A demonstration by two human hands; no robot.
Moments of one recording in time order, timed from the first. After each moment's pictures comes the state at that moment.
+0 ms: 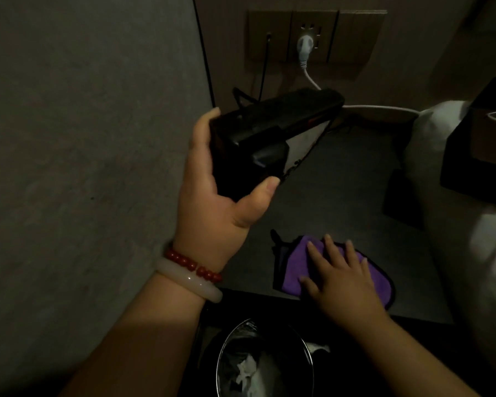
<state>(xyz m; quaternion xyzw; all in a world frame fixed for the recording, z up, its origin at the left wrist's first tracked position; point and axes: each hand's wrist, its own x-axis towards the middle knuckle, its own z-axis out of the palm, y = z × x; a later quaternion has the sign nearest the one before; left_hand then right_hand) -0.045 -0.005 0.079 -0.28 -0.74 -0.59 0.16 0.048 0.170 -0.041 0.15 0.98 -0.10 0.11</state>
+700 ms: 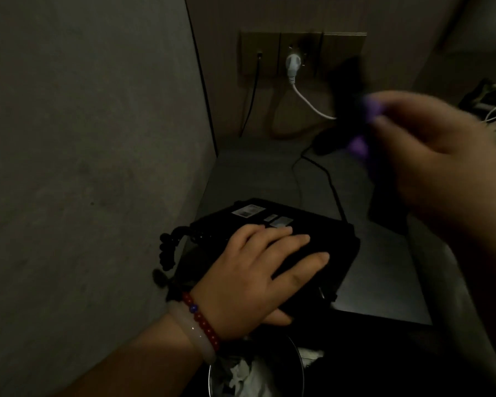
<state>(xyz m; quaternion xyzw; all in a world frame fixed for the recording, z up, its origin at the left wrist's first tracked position) 0.004 -0.002 0.042 -0.57 -0.79 -0.10 0.21 0.036 0.209 0.160 0.01 0.86 -0.46 -0.21</state>
